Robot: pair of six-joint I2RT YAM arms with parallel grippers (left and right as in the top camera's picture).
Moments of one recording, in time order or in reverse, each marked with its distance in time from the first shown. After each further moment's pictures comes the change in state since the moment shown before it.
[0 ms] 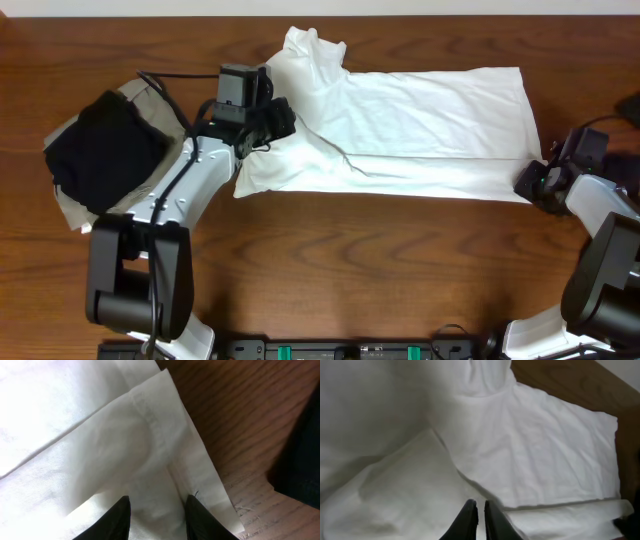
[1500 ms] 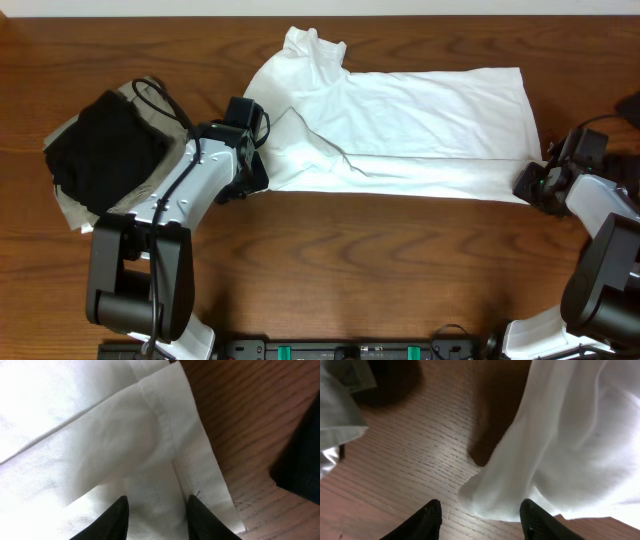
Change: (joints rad) left arm -0.011 -0.001 -0.017 -0.621 -0.479 -0.084; right arm 0.000 -0.004 0.001 -0.028 -0.001 -0.047
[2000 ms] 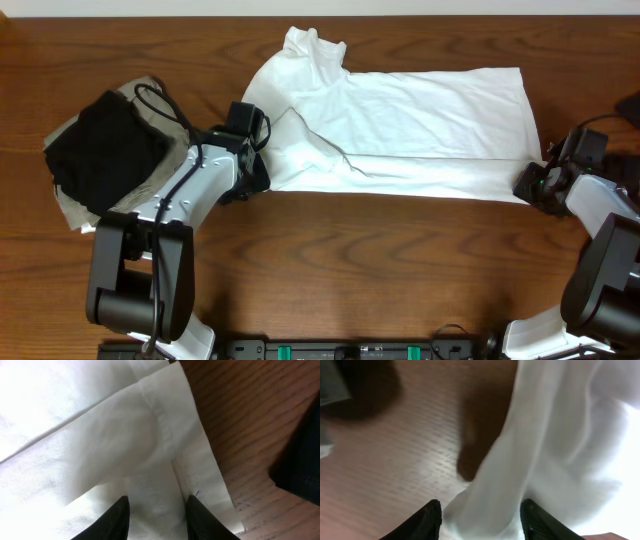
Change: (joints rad) left arm 0.000 0.000 -0.063 0.122 0.023 0.021; right arm 0.000 0.000 -0.001 0.009 0.000 -0.003
